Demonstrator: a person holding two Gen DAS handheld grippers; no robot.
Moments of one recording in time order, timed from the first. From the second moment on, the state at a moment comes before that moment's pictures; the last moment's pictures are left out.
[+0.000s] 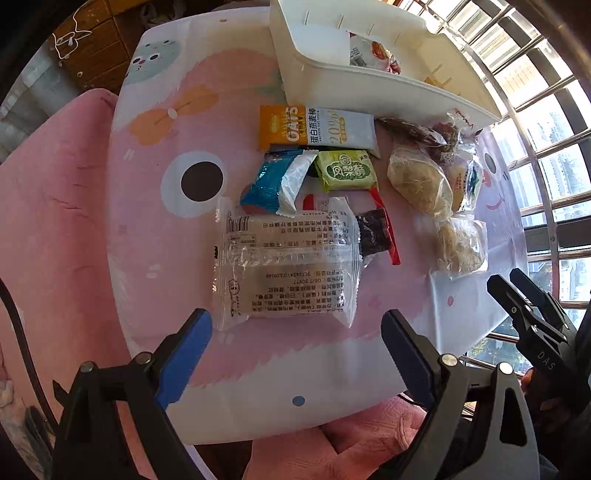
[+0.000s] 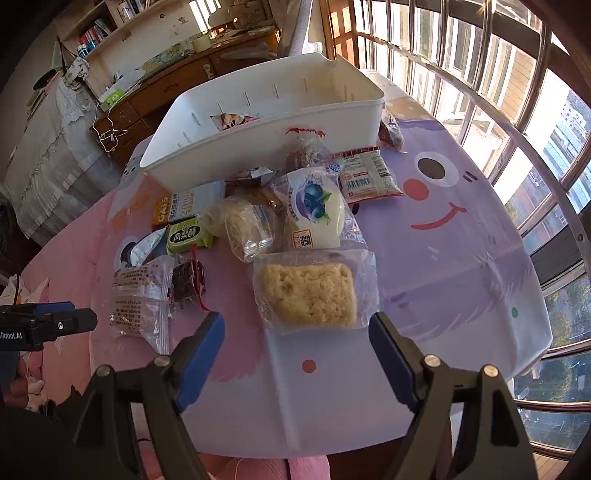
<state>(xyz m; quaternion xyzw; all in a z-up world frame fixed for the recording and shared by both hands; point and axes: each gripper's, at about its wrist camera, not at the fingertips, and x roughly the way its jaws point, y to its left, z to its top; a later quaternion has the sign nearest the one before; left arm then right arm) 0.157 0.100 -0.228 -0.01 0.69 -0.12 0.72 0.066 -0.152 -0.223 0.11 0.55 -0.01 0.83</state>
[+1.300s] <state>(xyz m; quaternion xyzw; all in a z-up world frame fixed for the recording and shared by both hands) 0.220 0.100 -0.330 -0.09 0.77 -0.06 0.63 0.175 -0.124 -0.303 0.02 0.68 0.01 0.74</state>
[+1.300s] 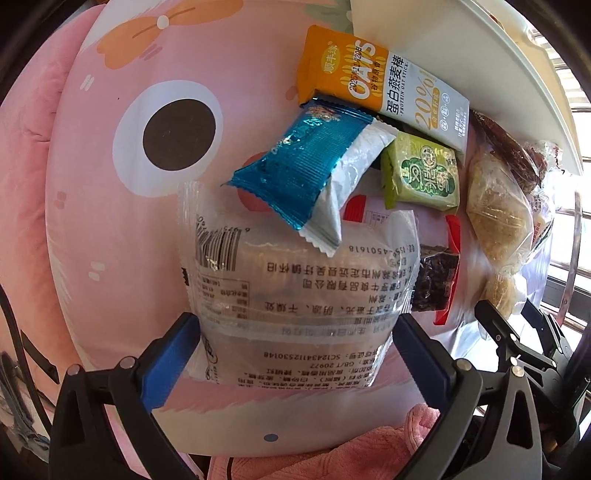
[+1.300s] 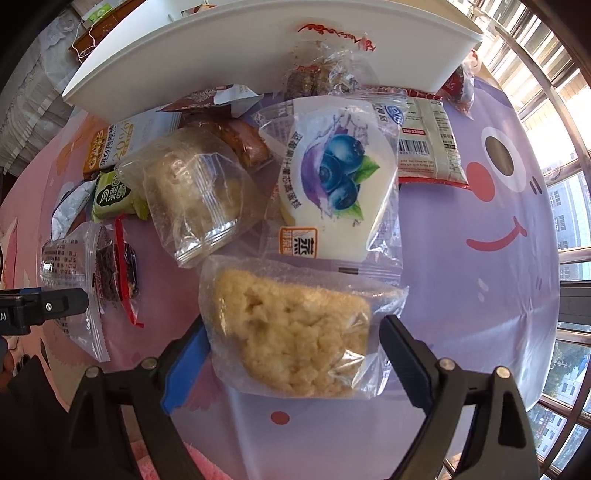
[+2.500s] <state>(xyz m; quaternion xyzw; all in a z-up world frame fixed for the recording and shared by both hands) 0.157 0.145 -0.265 -0.10 0.71 -0.07 0.70 0.130 -0.123 -0.247 0.04 0.64 -0.01 0.77</state>
